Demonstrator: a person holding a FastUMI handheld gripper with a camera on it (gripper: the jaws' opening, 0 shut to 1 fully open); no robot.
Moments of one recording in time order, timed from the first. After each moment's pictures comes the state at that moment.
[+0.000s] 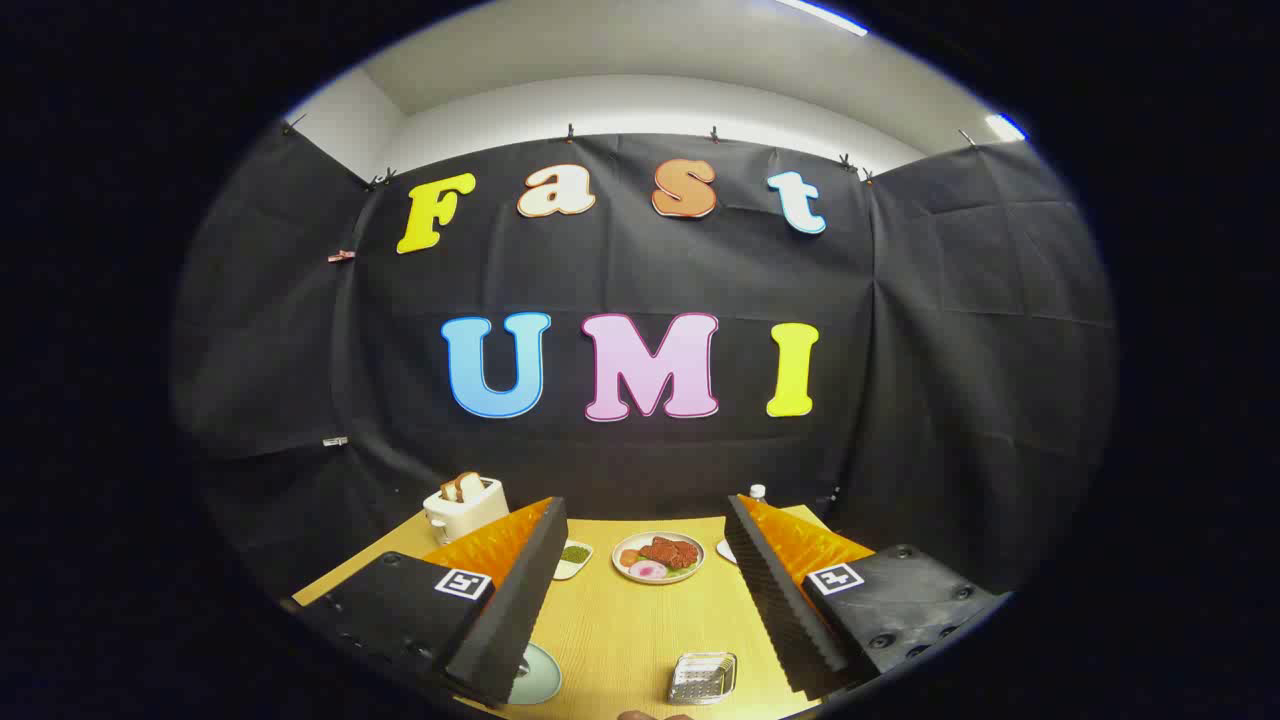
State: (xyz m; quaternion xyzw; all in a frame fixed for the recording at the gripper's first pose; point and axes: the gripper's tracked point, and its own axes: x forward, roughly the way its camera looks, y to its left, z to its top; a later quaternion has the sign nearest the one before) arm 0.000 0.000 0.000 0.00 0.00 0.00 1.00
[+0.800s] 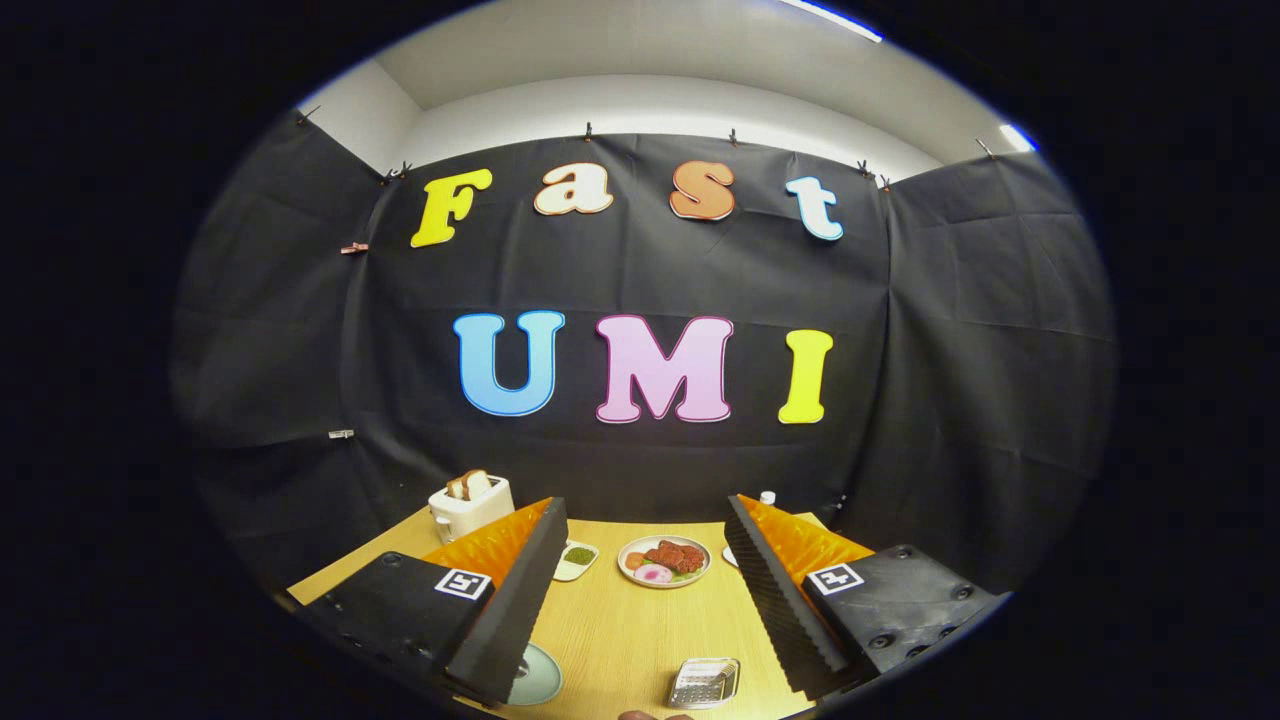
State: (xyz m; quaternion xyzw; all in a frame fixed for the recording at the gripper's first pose) arm 0.006 0.015 0.002 -0.01 0.00 0.02 1.00
